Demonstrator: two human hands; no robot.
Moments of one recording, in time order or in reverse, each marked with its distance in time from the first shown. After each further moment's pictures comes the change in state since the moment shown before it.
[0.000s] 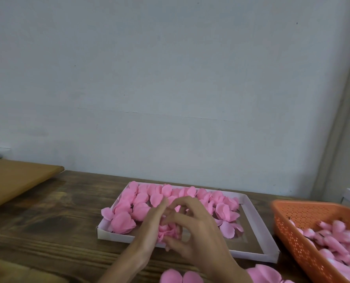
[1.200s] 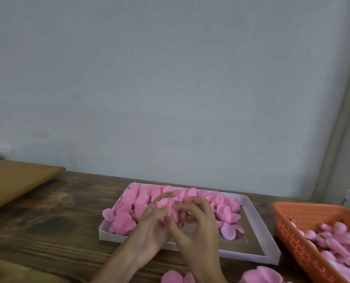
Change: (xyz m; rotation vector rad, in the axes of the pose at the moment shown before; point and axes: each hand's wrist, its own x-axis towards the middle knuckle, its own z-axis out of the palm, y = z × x) left_hand -0.004 0.013 -0.010 -0.554 -0.332 0.000; right_hand -0.001 -0.018 0.021 0.317 0.416 0.403
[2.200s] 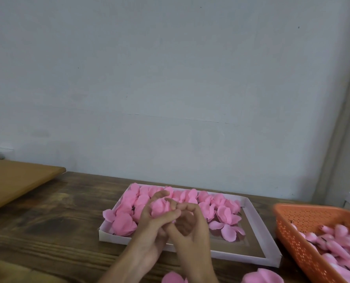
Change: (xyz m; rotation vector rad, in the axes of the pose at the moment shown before) left_hand -0.002 -0.005 0.011 0.049 0.168 0.146; right_hand -0.007 -0.001 0.015 0.515 -0.112 0.383
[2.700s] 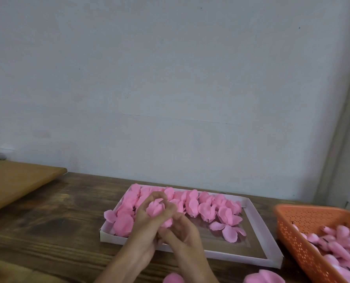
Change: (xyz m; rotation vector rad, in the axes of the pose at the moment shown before) left_hand 0.002 0.006 -0.004 0.236 0.131 0.038; right_hand -0.002 0.009 0.004 0.115 -0.242 0.171
